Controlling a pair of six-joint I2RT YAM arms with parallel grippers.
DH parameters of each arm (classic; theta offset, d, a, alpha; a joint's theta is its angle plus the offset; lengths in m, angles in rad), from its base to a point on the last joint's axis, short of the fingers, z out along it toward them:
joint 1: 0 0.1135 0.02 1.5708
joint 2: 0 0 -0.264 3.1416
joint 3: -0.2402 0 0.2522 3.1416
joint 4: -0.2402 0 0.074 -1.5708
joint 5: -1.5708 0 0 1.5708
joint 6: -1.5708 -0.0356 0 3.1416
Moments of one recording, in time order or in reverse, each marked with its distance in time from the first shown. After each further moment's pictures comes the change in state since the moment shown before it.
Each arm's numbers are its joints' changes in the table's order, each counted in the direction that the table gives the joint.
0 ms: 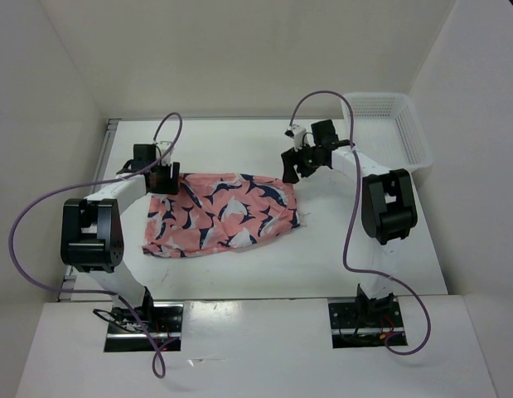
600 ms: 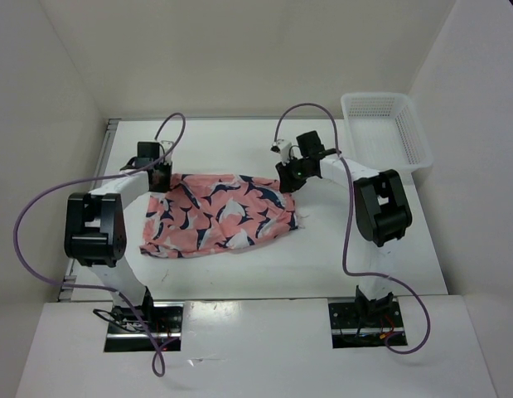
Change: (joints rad) left arm -0.013 -0.074 -0.042 0.007 0.109 -0.001; right arm 0.087 0.000 0.083 0.006 -0.021 0.051
